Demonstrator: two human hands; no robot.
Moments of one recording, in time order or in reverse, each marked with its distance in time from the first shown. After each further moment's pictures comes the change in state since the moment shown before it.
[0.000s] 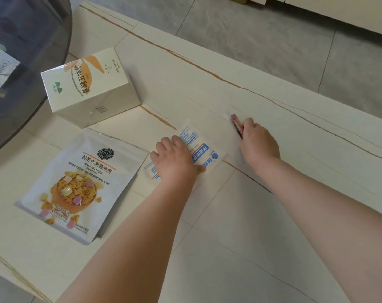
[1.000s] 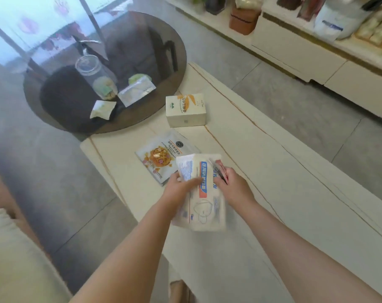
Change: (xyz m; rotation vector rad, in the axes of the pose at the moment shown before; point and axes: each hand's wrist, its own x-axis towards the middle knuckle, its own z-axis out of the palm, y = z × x) left_hand -0.241 -0.102 -0.114 -1.575 -0.171 -0.427; right_hand -0.205 -0.086 -0.145 0.623 -0.402 -0.170
